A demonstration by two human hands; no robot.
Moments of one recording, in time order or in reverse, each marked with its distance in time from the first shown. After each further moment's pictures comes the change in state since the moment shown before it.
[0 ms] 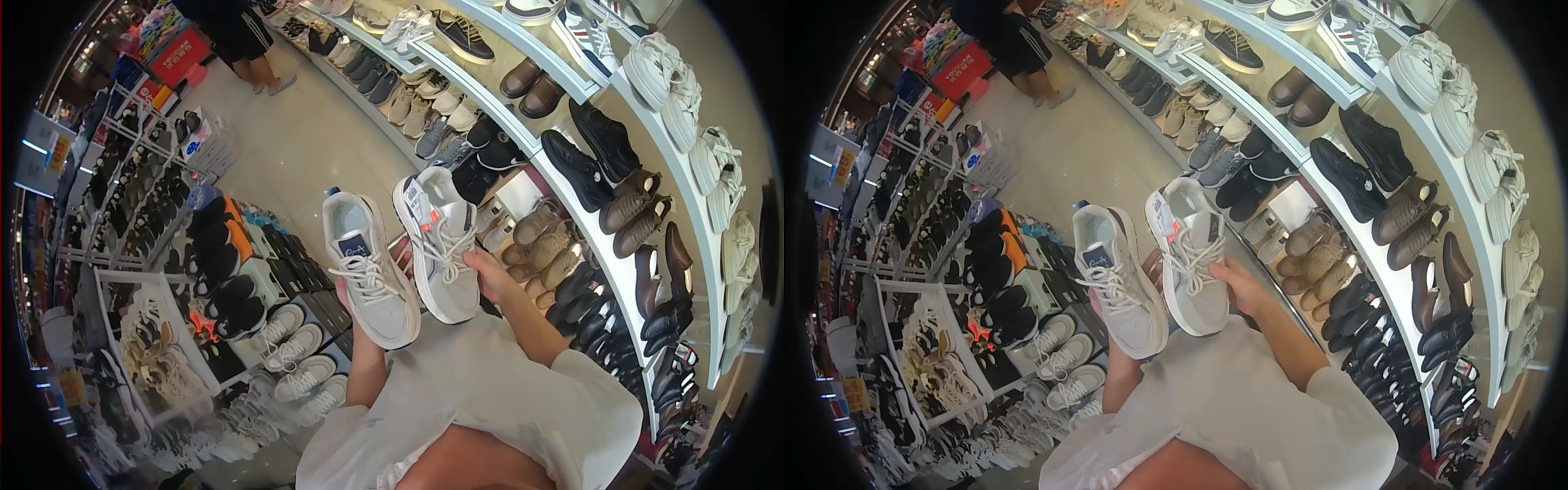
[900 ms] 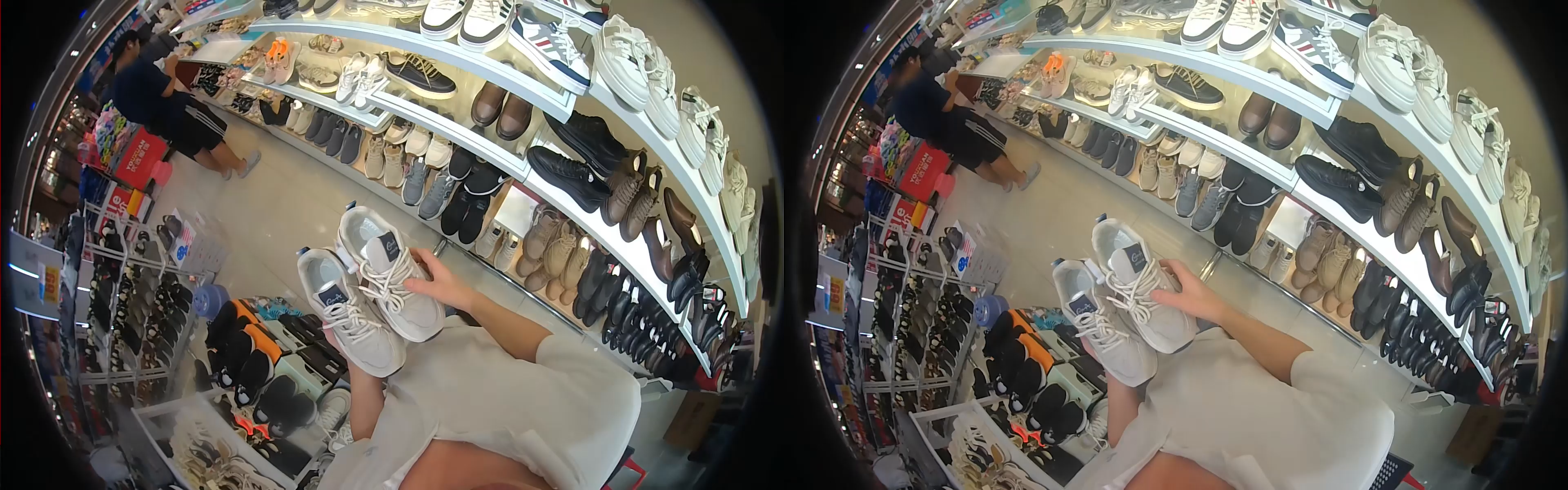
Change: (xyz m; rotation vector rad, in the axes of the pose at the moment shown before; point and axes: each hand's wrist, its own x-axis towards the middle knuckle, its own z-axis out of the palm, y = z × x) left_hand 0.087 0.144 -0.037 0.378 0.206 0.148; right_hand 0.151 -0.045 0.082 -0.532 0.159 -0.392
